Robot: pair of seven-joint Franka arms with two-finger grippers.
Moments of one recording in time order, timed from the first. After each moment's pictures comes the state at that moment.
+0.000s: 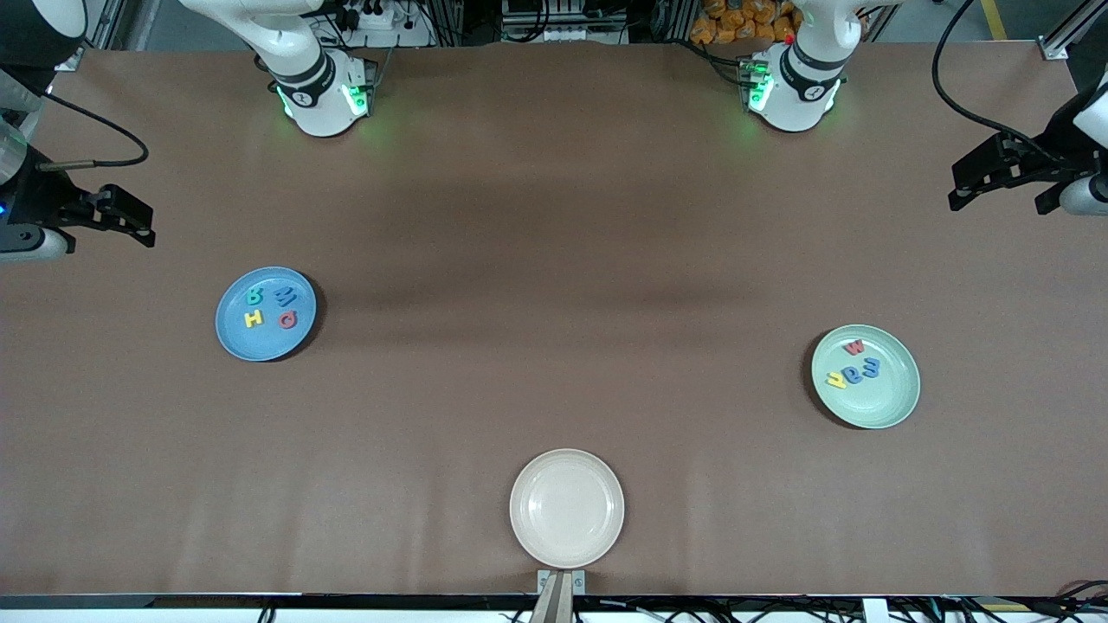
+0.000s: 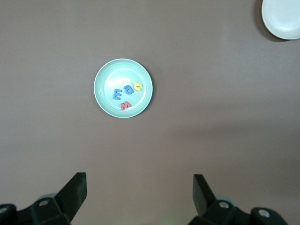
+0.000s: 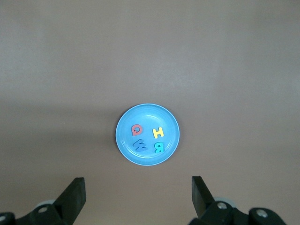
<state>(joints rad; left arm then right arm) 0.08 0.03 -0.19 -1.41 0.01 1.45 -0.04 -0.01 -0.03 0.01 -1.67 -0.07 1.65 -0.10</state>
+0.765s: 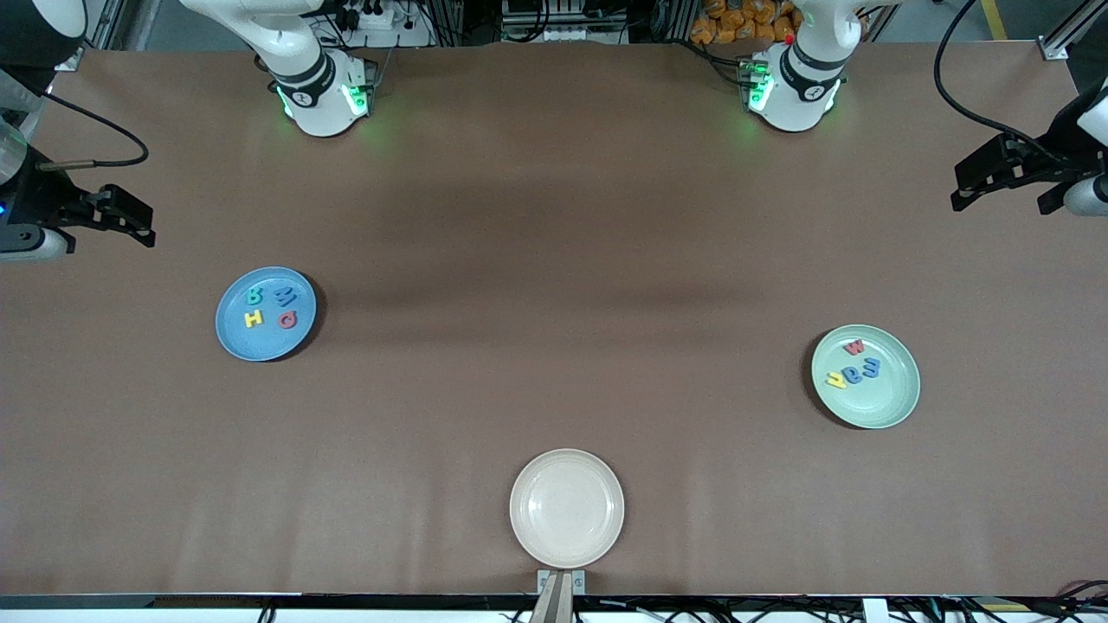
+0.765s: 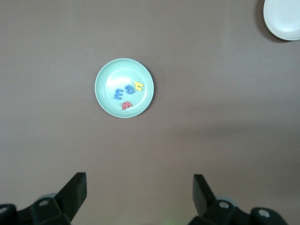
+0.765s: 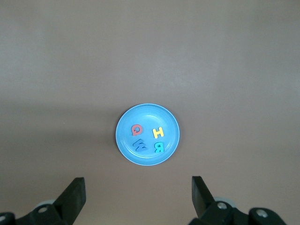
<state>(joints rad) 0.08 0.03 -0.18 -1.41 0.01 1.45 -0.04 0.00 -0.03 0.01 -1.67 -0.07 1.65 -0.10</state>
